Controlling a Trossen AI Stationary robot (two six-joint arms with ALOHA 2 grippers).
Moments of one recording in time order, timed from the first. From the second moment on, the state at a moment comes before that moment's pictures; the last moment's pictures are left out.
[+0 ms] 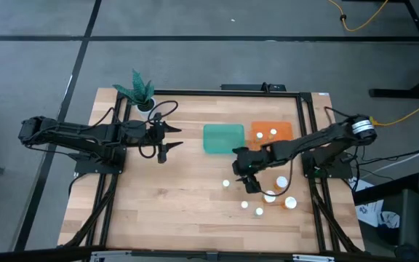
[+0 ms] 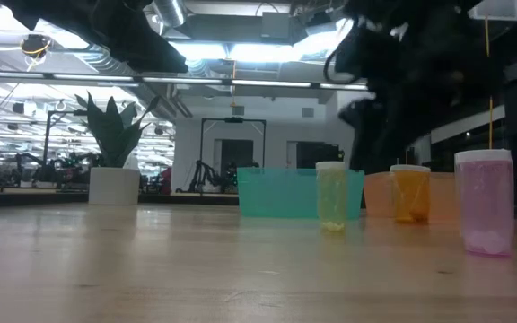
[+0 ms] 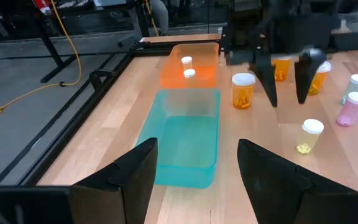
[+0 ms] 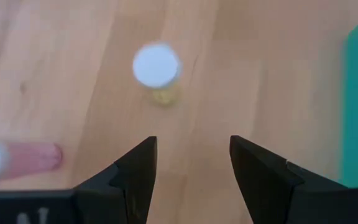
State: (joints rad) left arm 0.02 0.86 0.54 -0.01 -0.23 0.04; right arm 0.17 1.56 0.87 -0.31 -0.06 0.00
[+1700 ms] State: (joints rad) left arm 0.02 0.86 0.54 -0.02 -0.23 0.04; right arm 0.18 1.74 0.87 0.04 -0.18 -0.11
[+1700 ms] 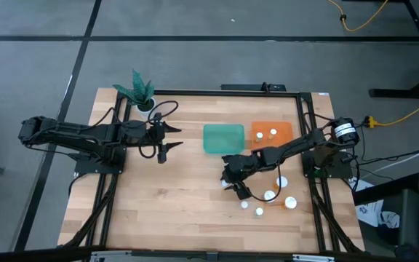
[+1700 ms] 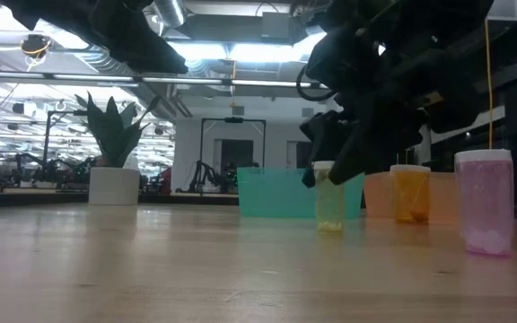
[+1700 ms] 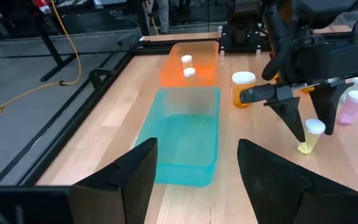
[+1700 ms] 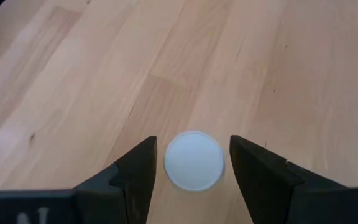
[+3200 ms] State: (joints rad) left arm 0.02 0.86 0.54 -0.02 -0.23 0.04; right arm 0.15 0.91 0.55 -0.64 0.82 0.81
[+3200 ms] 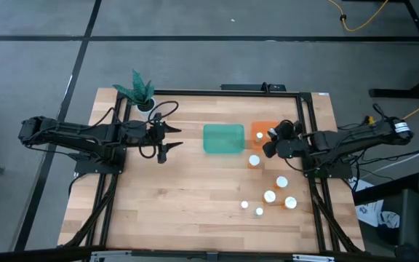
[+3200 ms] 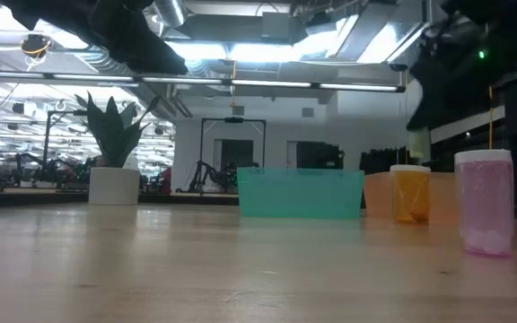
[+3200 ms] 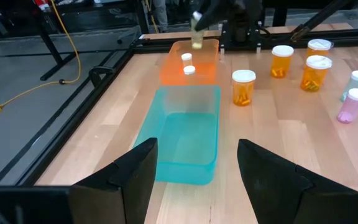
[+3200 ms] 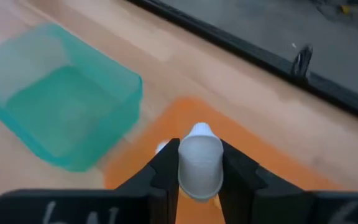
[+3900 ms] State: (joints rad) left arm 0.02 0.86 0.54 -0.02 -0.23 0.04; right arm 0.05 1.01 0.37 -0.38 0.76 0.91
